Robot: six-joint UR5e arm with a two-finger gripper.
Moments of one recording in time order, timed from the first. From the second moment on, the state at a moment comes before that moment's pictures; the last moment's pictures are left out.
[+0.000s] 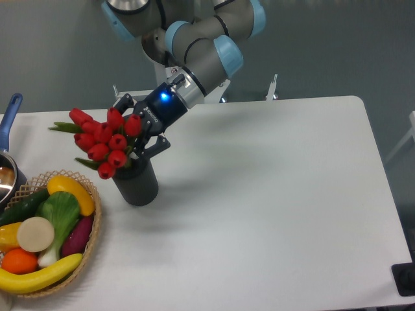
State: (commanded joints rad) arm 2.56 -1.64 -2.23 -0.55 0.30 1.18
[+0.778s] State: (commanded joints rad) arm 2.62 -1.60 -2.32 -0.55 0.32 1.26
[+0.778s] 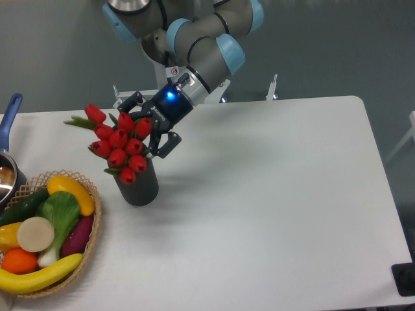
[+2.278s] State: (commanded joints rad) arm 2.87 -1.50 -2.20 -0.56 1.06 1.27
